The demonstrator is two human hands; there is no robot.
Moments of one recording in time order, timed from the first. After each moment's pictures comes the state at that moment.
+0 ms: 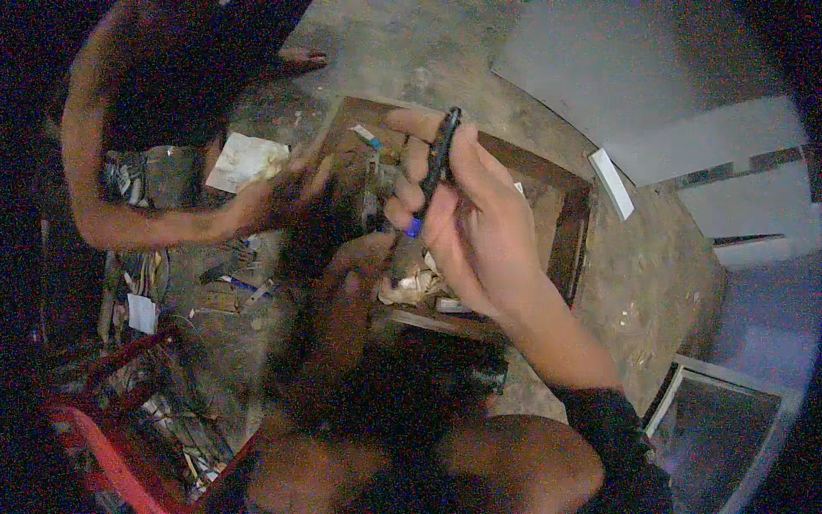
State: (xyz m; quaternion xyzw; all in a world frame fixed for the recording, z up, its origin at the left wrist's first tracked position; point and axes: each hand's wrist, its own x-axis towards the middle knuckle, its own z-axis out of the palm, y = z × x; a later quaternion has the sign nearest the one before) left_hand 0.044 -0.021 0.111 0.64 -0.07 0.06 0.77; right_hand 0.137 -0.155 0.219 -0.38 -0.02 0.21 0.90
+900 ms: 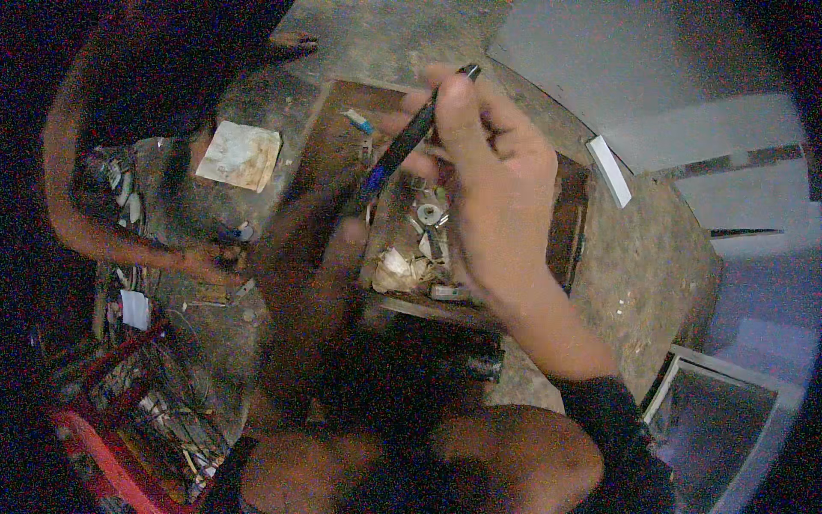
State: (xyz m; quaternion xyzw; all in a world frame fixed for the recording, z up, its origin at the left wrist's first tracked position) left_hand 0.073 -0.005 0.160 0.71 -0.01 0.13 0.70; right_hand 0.139 -0.147 0.227 -0.62 -0.01 0.01 0.79
